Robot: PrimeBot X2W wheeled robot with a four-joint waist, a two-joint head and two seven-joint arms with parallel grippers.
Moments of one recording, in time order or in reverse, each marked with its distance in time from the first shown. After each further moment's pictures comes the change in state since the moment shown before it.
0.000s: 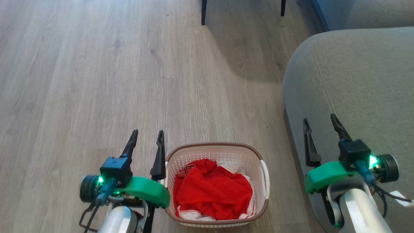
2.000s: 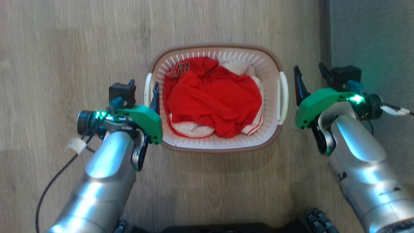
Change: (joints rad) left arm -0.587 -0.019 -0.120 0.706 -0.091 -0.047 0.000; right arm -0.566 -0.046 0.205 0.615 0.319 0.000 0.000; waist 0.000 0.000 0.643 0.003
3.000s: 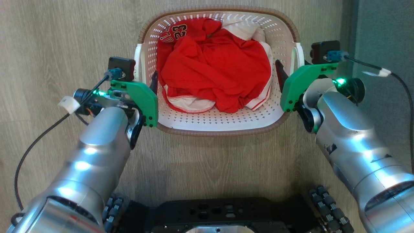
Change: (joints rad) left arm -0.247 -0.006 -0.246 0.305 -0.229 -0.087 0.043; right arm -0.229 0.036 0.245 0.250 0.282 0.000 0.142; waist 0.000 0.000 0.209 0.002
